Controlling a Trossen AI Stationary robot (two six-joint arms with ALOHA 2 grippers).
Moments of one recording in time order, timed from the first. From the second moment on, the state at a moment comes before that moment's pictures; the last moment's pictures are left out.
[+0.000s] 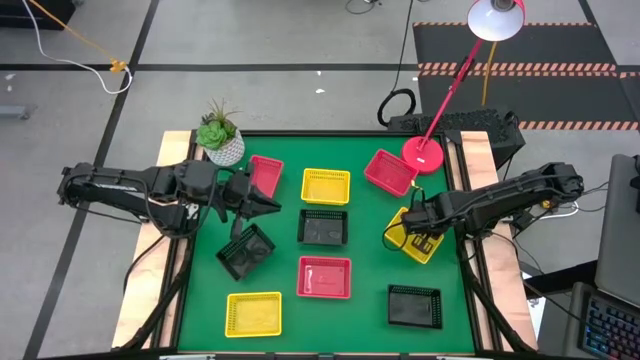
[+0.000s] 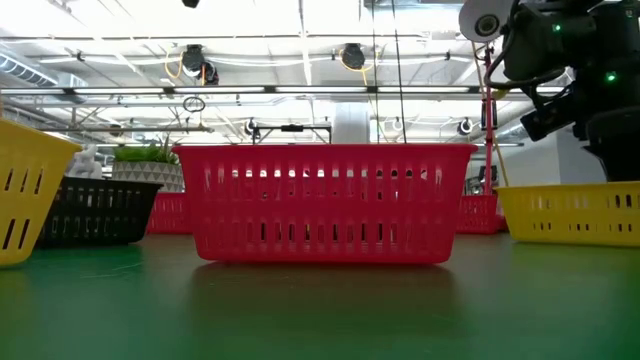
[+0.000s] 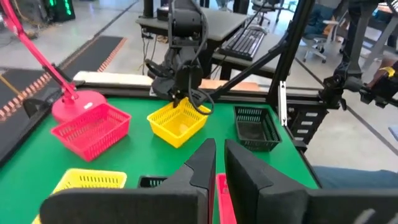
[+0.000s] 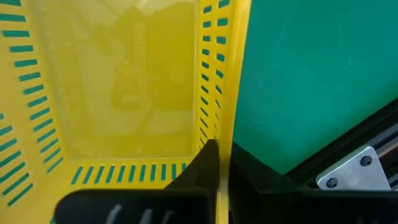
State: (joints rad) left arm -0.09 0.95 0.95 -0.23 0.04 -0.09; right arm 0.14 1.18 0.65 -1.18 0.07 0.80
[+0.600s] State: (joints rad) left arm -0.10 1.02 0.95 -0.23 0.04 -0.11; right arm 0.11 1.19 0.95 -1.22 0.05 0.73
